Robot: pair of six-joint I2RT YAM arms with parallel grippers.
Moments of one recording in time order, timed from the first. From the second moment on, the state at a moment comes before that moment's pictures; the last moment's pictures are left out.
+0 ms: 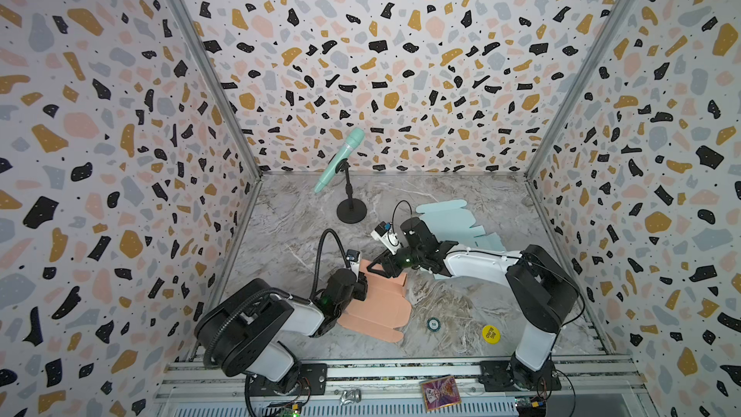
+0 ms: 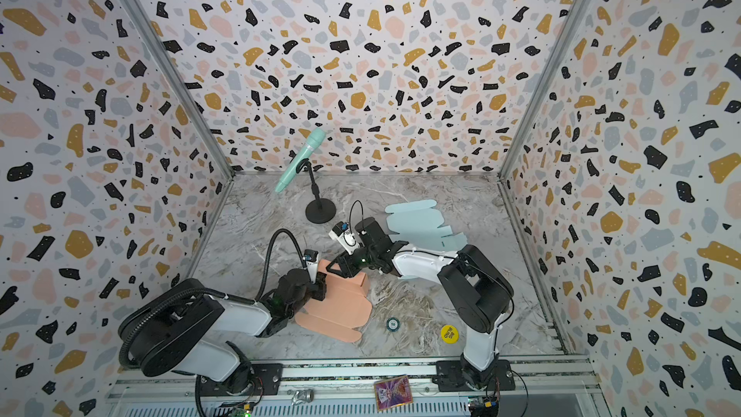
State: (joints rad) left arm -0.69 1.48 0.24 0.72 -0.23 -0.26; right arm 0.80 1.79 1.06 0.04 -0.58 0.20
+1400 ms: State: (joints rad) left arm -0.73 0.82 0.10 0.27 -0.29 -0.51; right arm 0.86 1.76 1.23 -0.32 -0.27 -0.14
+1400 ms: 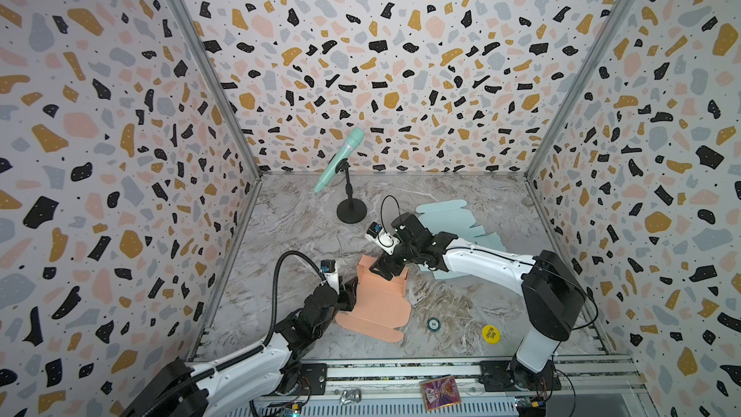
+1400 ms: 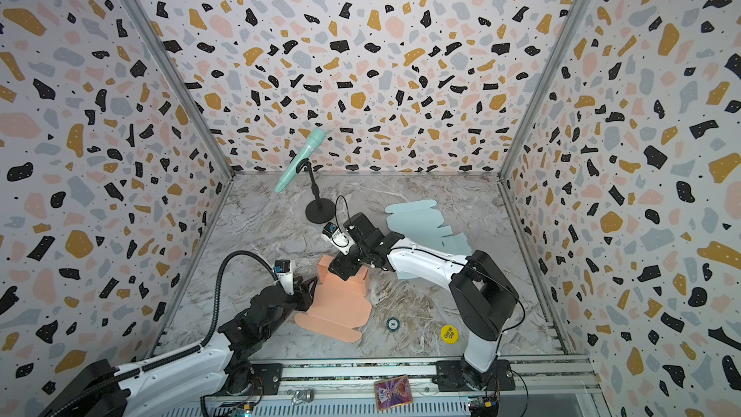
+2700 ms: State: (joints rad) left arm -0.73 0.83 0.62 -0.47 -0.35 -0.75; right arm 0.61 1.97 1.35 -0.32 -0.40 -0.08
